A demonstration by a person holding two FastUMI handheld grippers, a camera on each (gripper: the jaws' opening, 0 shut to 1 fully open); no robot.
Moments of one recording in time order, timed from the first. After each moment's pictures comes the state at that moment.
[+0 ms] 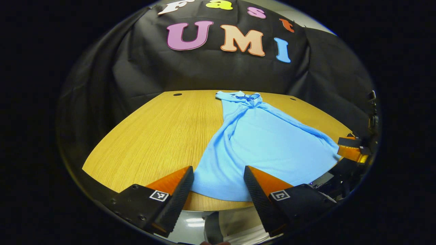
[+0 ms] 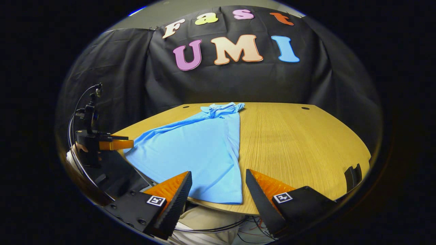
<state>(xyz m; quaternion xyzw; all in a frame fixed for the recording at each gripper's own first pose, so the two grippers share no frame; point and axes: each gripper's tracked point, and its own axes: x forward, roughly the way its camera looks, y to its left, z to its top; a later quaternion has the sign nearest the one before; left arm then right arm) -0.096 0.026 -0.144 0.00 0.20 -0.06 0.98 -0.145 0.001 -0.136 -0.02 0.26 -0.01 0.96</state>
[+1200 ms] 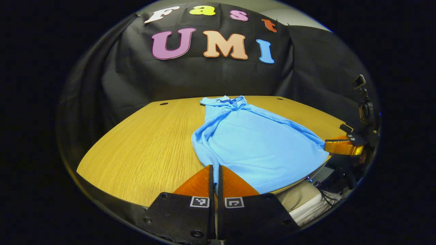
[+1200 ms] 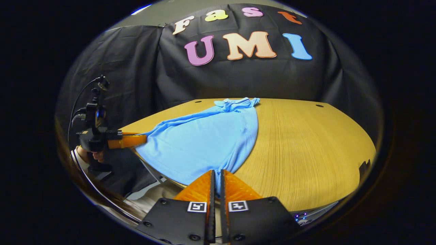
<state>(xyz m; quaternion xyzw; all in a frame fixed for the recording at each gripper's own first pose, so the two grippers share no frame) -0.097 -0.015 -0.152 0.04 0.16 -0.10 0.98 -0.142 0.032 -0.158 -0.02 0.27 0.03 0.96</state>
